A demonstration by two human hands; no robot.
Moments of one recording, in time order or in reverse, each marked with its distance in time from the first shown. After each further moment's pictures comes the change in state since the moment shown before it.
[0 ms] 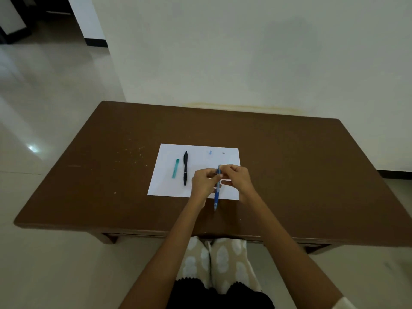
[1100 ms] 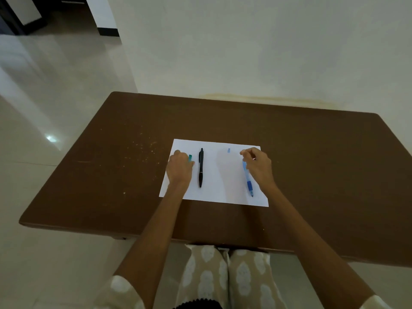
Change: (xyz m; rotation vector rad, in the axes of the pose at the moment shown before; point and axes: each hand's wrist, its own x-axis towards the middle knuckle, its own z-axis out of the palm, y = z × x) left_hand 0.101 -0.049 -0.085 0.853 0.388 0.138; right_hand 0.070 0.009 0.011 -0.391 0.156 -0.235
